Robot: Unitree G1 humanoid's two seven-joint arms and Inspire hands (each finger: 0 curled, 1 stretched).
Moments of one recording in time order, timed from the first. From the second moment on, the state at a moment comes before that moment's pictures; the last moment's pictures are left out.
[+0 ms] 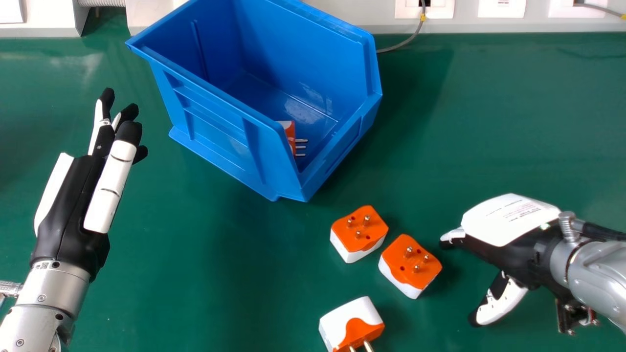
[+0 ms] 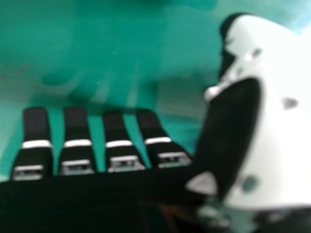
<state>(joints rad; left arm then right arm) 0.13 0.33 0.27 -0.02 -0.12 -0.17 -0.28 -0.10 -0.79 0.31 -0.19 -0.92 -0.03 0.72</state>
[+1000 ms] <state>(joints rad) 0.11 0.33 0.27 0.00 -0.12 -0.16 -0.28 0.02 -0.71 0.22 -0.43 -0.98 0.11 0.64</state>
